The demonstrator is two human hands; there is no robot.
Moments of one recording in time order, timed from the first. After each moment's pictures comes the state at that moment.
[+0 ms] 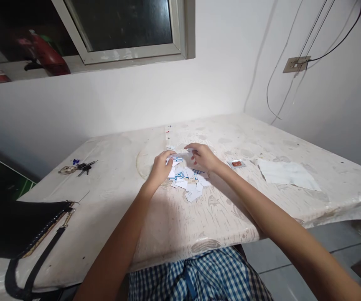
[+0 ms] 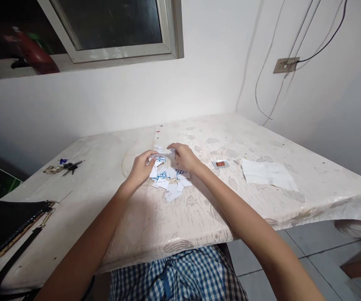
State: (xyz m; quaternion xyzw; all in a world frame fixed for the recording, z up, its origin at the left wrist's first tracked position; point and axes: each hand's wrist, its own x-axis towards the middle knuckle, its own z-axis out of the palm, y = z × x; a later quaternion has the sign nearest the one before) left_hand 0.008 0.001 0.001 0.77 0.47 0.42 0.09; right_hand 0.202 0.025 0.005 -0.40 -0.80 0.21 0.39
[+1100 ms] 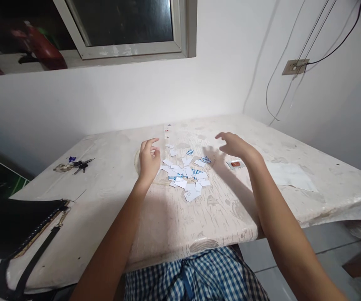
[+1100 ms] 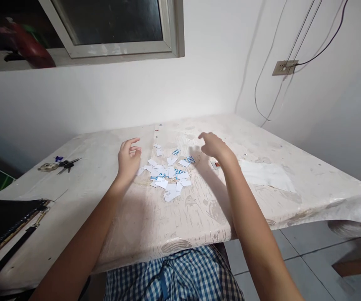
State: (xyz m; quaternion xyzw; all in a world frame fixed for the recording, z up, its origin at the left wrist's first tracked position) left_hand -0.003 0.001 0.016 0.65 0.50 0.57 0.05; right_hand 0.280 0.021 0.044 -0.63 -0.73 0.13 0.22
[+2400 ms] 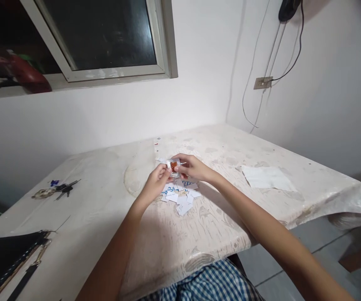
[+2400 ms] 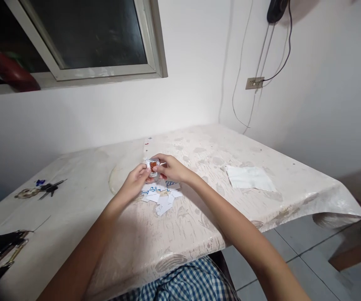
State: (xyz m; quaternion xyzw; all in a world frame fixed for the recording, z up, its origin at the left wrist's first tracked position) left_hand 0.026 -0.018 0.020 0.70 0.43 0.43 0.37; right_hand 0.202 -0.005 0.038 -0.26 -0.72 0.49 0.41
